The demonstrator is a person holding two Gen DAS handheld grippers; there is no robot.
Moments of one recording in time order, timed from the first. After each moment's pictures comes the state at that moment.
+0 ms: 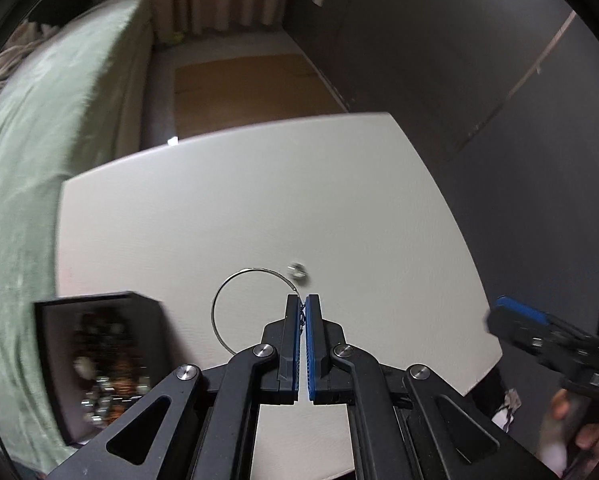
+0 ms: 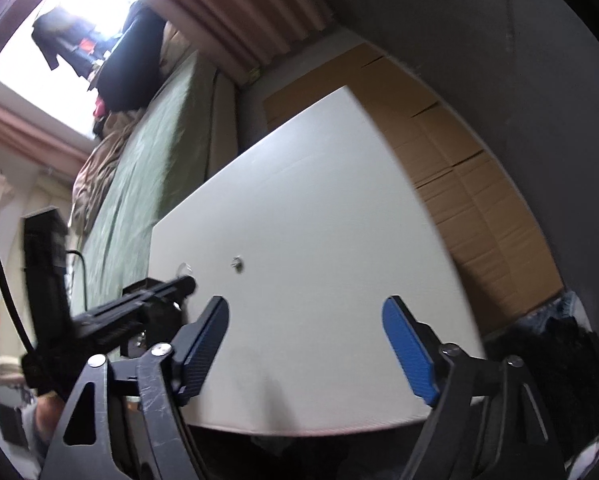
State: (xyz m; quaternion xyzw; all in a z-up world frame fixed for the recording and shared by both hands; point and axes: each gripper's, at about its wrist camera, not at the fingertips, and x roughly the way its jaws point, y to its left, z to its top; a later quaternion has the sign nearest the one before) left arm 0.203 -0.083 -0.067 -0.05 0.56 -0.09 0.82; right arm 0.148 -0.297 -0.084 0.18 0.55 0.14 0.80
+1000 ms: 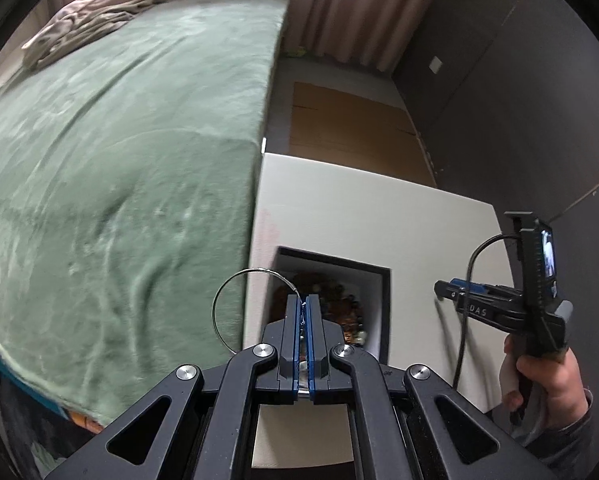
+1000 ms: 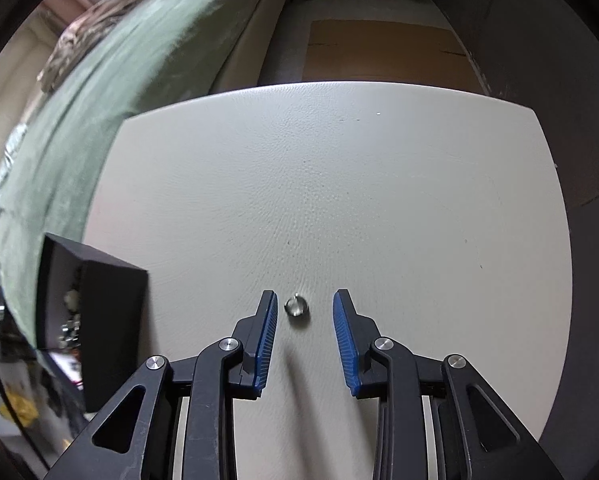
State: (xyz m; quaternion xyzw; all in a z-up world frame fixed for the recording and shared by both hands) left arm 0.131 0.081 -0.033 -0.16 0.52 0.05 0.84; right arm 0.228 -0.139 -0.146 -0.09 0.63 0.17 0.75
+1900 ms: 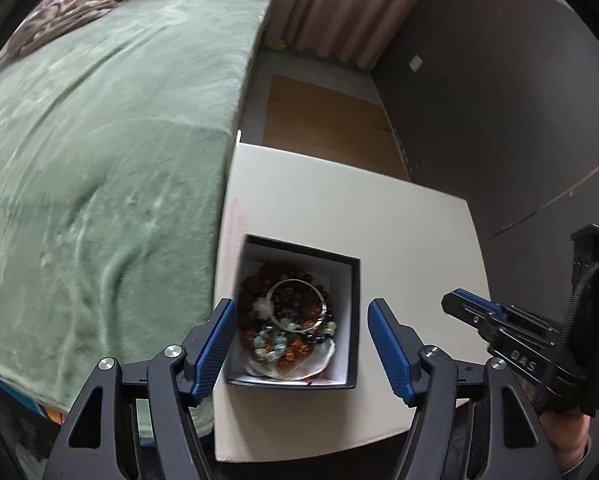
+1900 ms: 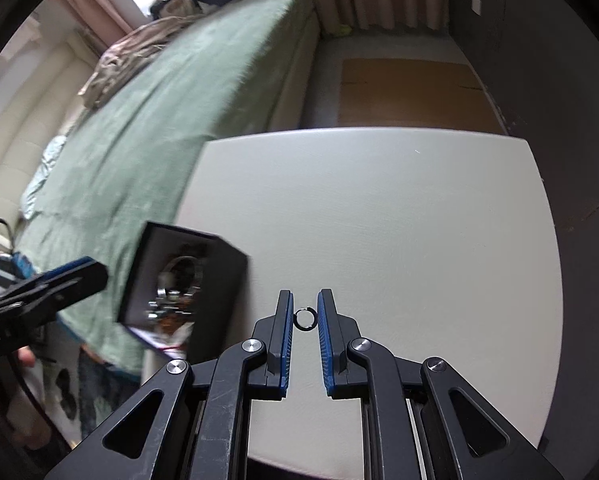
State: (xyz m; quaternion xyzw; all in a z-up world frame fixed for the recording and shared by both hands) left arm 0.127 0.080 -0.035 -0.20 0.51 0.01 0.83; right arm 0.159 -0.128 -0.060 -0.04 0.57 0.24 0.79
